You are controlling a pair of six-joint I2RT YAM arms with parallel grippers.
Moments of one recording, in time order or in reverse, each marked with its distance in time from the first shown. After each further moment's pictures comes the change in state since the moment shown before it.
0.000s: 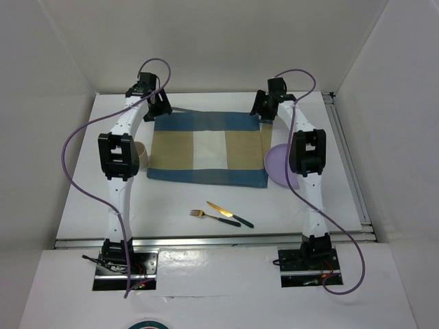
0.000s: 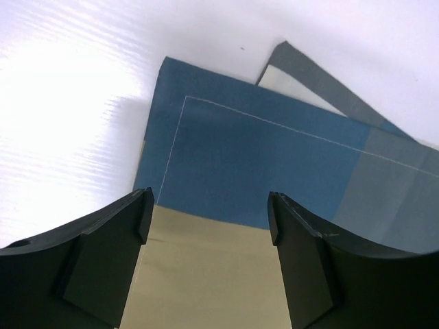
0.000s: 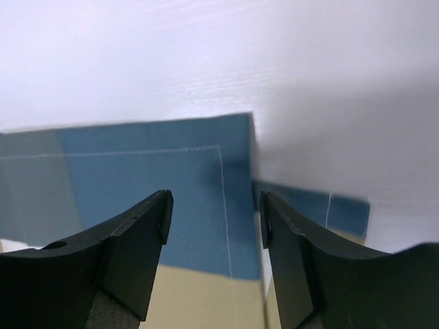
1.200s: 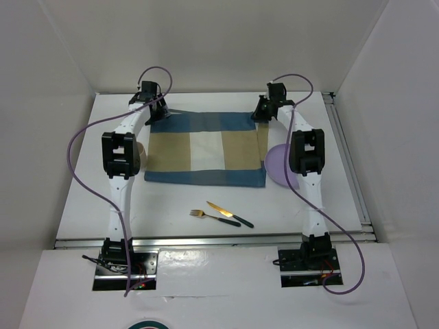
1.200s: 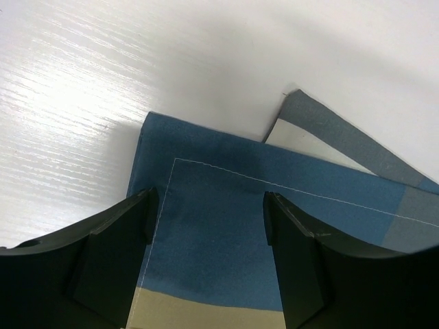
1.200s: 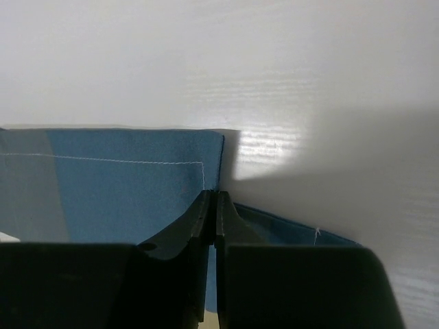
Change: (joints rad) left arm 0.019 0.078 -0.070 0.196 -0.060 0.011; right arm -0.017 0.077 -0.006 0.138 -0.130 -0.006
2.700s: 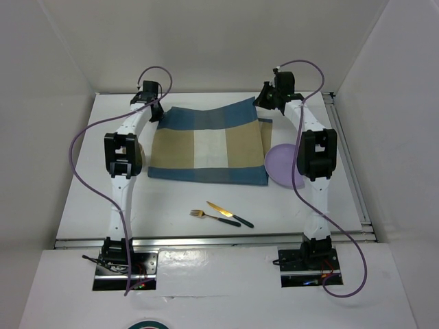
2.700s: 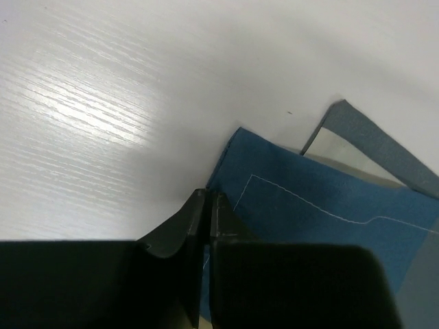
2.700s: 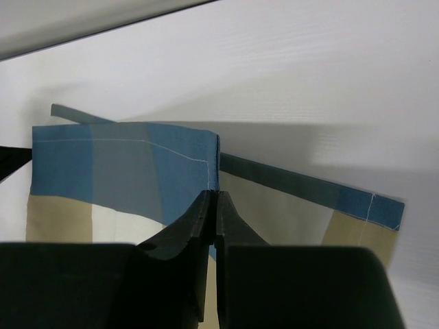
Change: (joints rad) left arm -0.004 0.055 0.085 -0.030 -0.042 -0.025; right arm -0.011 -0.254 -0.199 0.115 -0.032 0.018
